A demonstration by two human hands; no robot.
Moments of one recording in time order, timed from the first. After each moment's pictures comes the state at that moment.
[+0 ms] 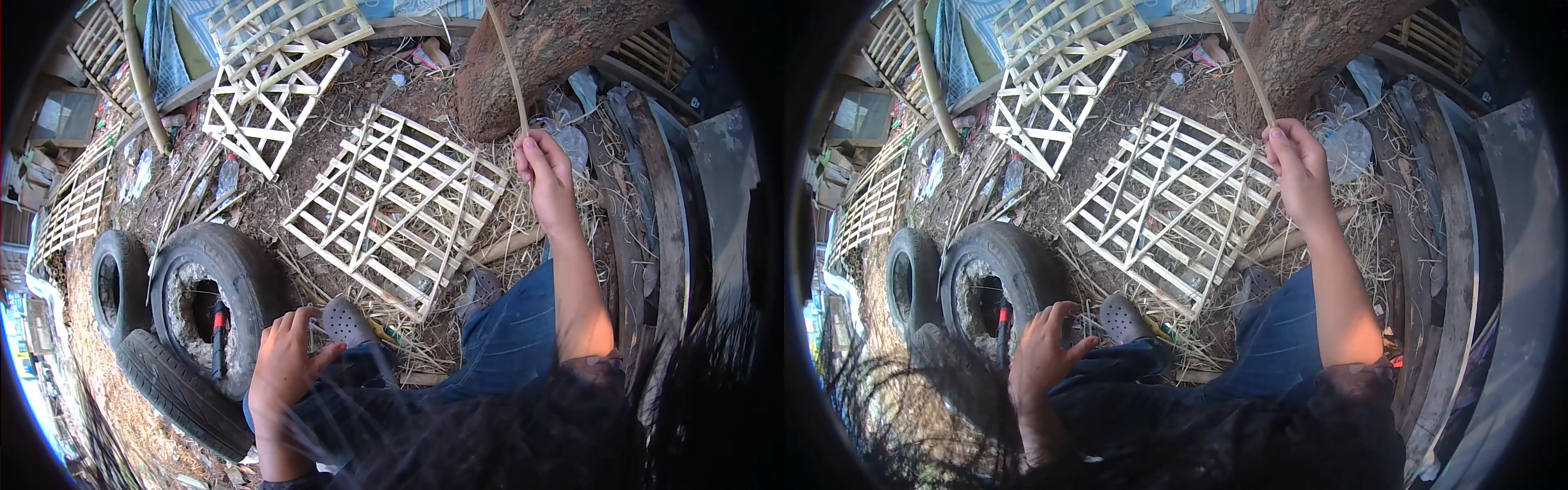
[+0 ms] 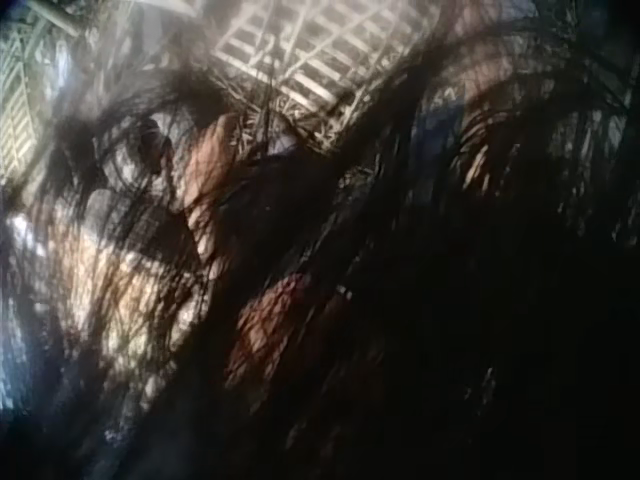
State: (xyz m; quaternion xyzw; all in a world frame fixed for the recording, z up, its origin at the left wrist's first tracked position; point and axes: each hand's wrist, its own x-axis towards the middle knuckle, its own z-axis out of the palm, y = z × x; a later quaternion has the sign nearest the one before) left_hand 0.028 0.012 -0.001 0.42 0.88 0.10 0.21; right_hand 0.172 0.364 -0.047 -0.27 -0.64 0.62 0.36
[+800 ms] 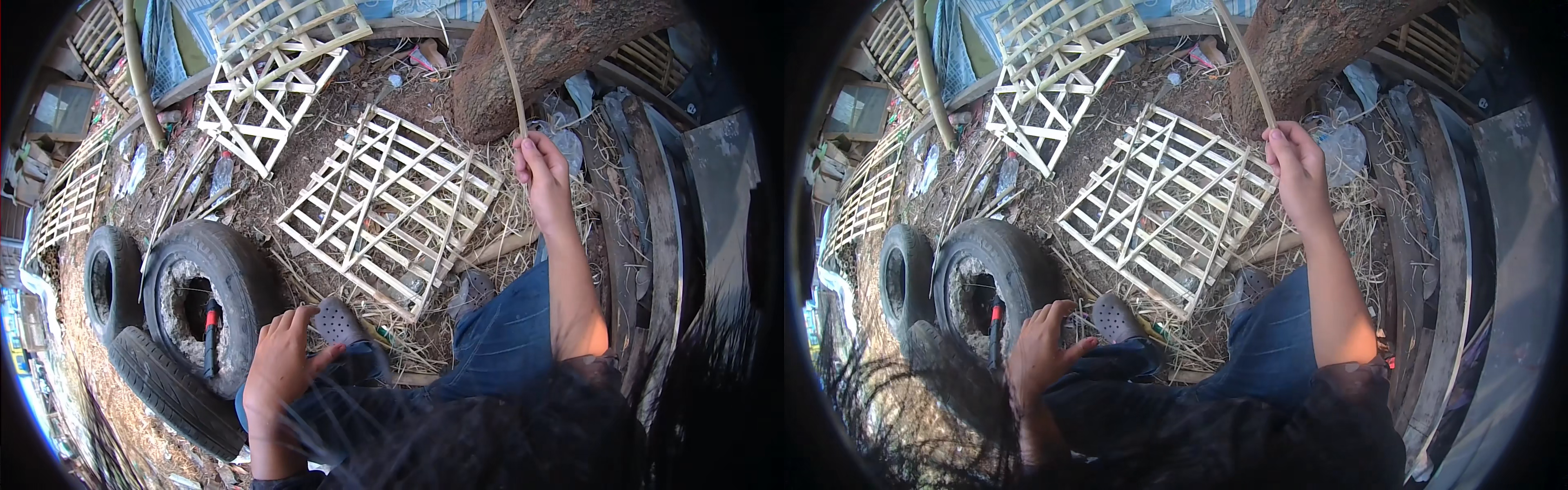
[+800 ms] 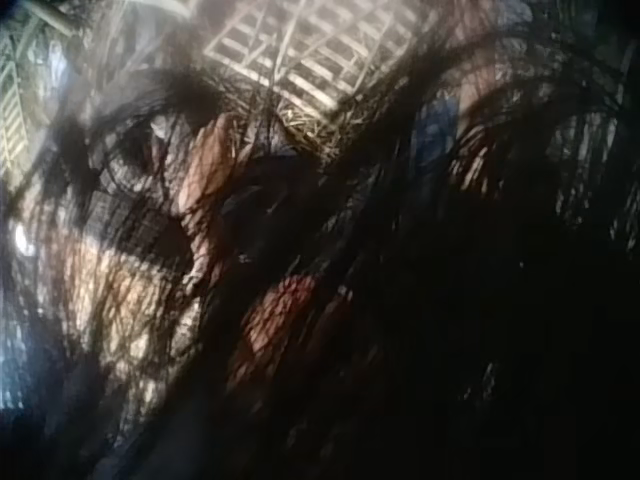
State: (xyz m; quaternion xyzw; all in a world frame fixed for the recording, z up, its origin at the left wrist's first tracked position) left_hand 0.030 0.015 -0.002 0.43 0.87 0.10 0.23; right_hand 0.174 0.370 -0.050 -0.28 -0.64 0.61 0.36
